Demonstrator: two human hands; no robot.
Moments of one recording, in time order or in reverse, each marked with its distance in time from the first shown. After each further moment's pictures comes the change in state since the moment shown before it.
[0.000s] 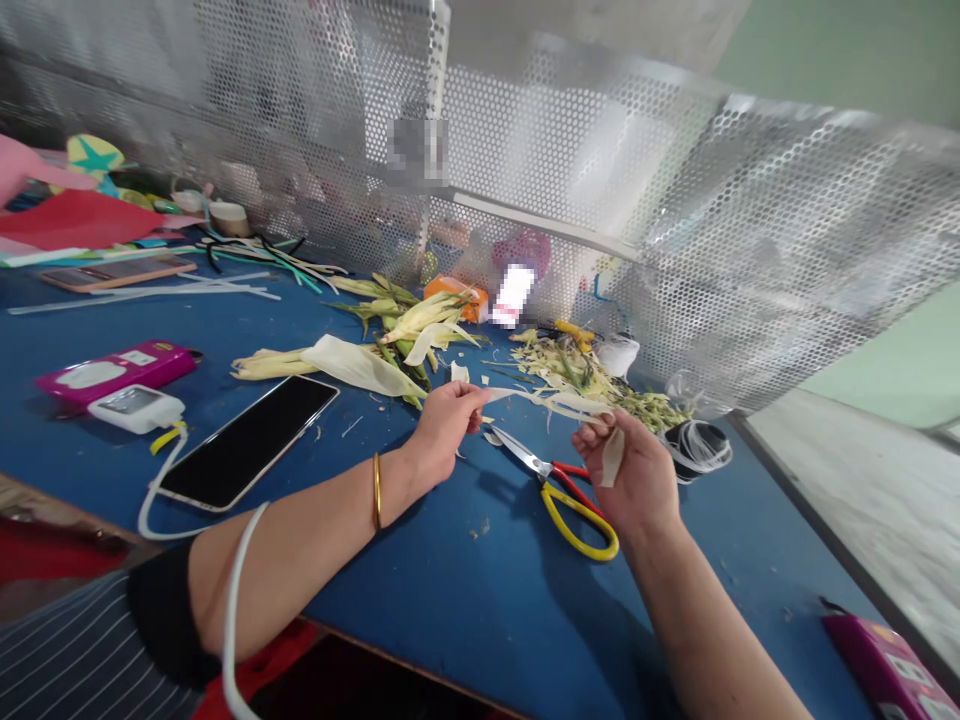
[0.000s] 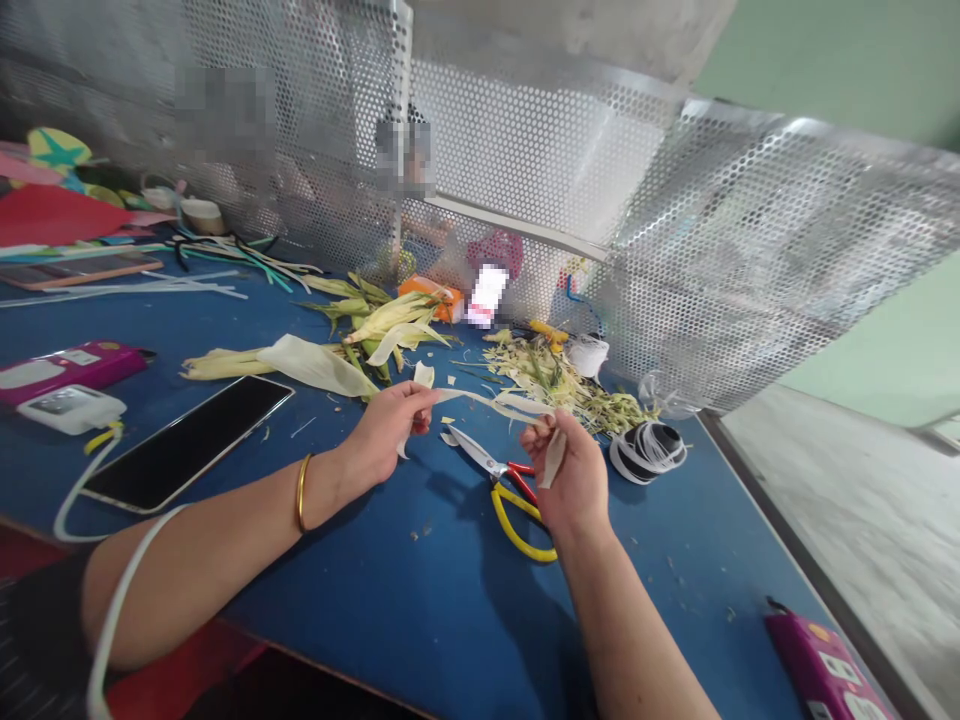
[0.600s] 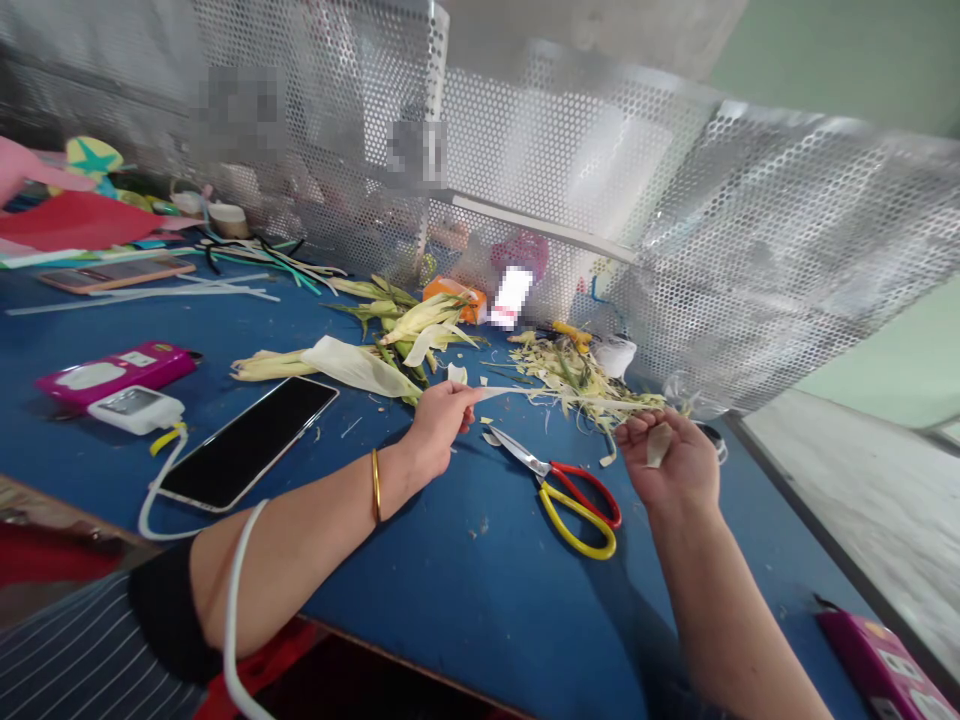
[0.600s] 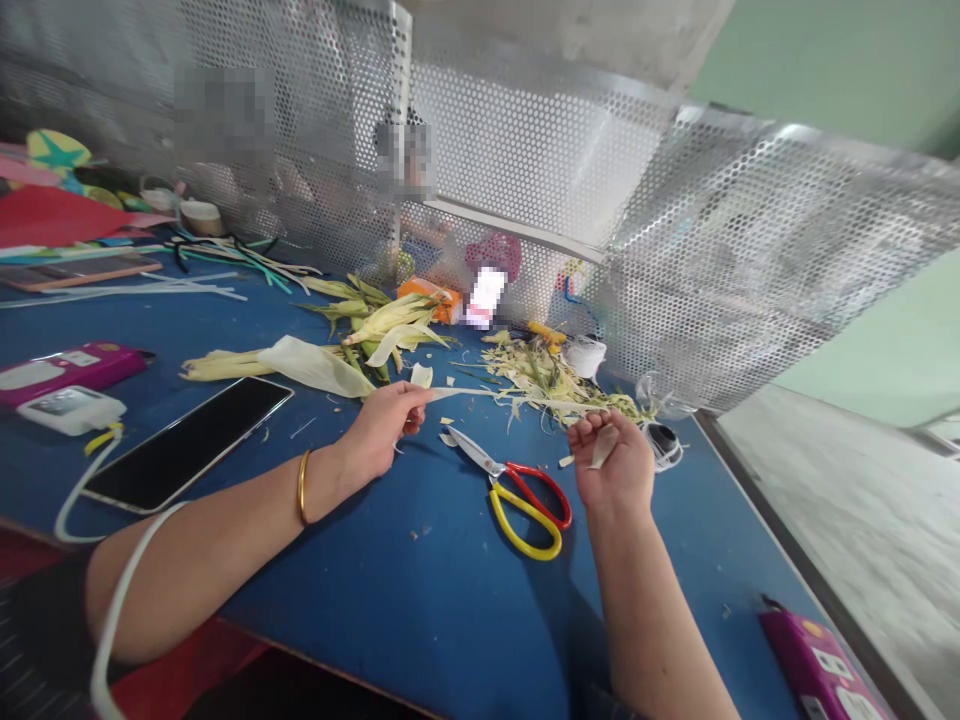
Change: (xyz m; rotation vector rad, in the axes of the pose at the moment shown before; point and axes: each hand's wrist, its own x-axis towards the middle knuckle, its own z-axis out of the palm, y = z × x) left_hand 0.004 0.004 -0.001 0.033 0.090 -0.071; right_hand 0.026 -0.035 -0.030 0.003 0.206 -0.138
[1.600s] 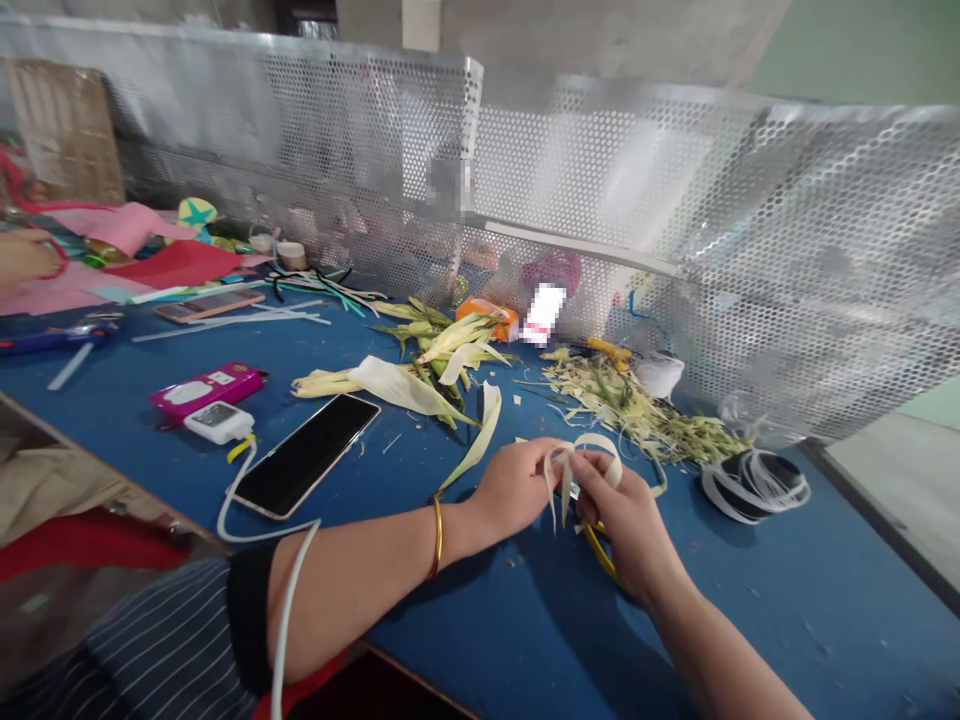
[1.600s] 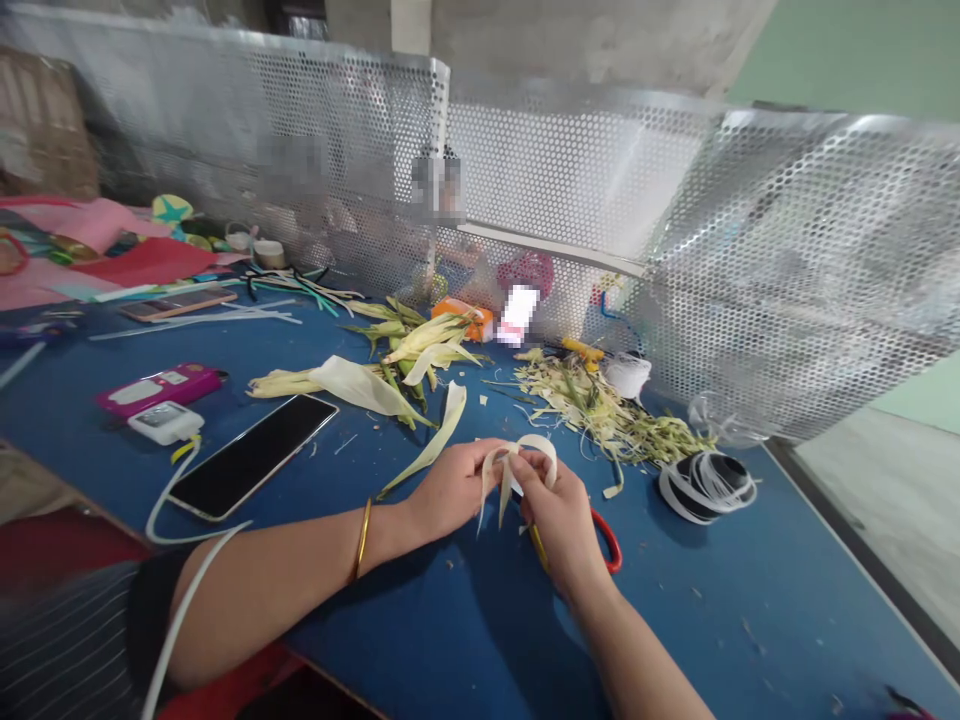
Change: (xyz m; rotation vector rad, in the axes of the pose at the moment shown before) left_hand -0.026 -0.029 0.008 0.422 -0.485 0.462; right_hand -0.065 0.064 0.030 -0.736 -0.359 0.040
